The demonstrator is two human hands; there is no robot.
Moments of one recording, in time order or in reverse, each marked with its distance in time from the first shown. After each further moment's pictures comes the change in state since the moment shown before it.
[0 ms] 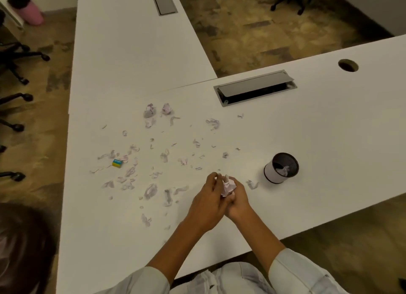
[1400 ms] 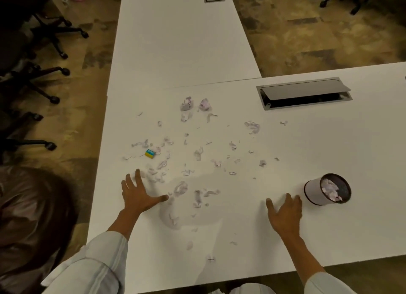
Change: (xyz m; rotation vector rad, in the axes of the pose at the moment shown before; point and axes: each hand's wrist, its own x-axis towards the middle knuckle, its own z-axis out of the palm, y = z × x) left_hand -0.050 -0.272 -0.101 0.157 0.101 -0.824; right_hand 0.048 -0.041 -0.087 -1.909 0.754 -0.686
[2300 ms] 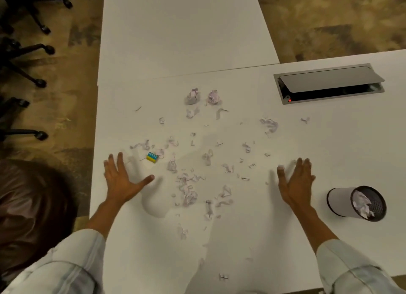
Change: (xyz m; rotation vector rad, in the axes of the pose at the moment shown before) left_hand 0.098 -0.040 -0.030 -0.103 0.100 0.077; right_hand 0.103 -0.065 0.017 -0.103 0.076 -0.163
